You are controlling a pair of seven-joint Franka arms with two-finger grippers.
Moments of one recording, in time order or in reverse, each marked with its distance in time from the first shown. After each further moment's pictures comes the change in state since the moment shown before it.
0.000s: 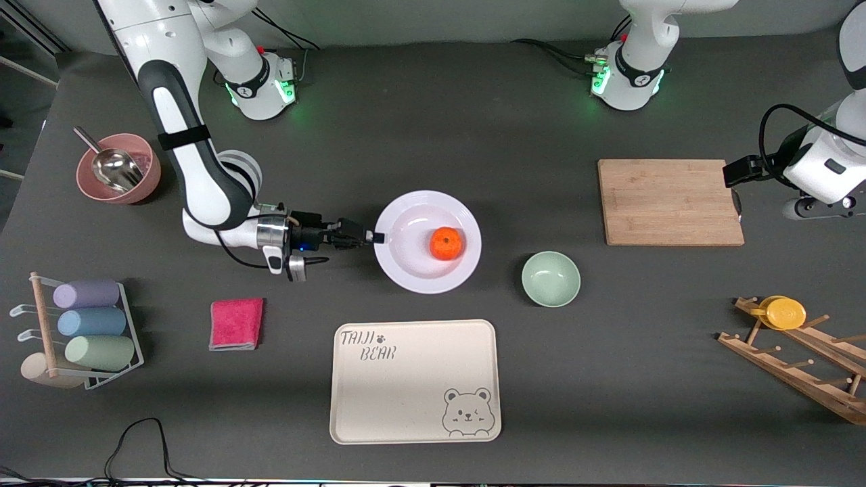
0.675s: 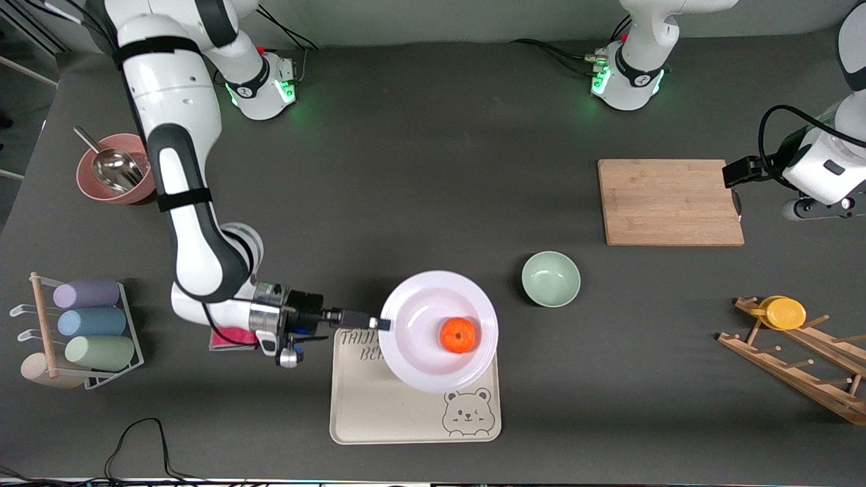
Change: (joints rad) left arm 0.000 0.002 0.000 -0.001 0.000 0.001 0.000; right arm -0.085 0.432 -0.005 0.689 -0.056 0.011 0.326
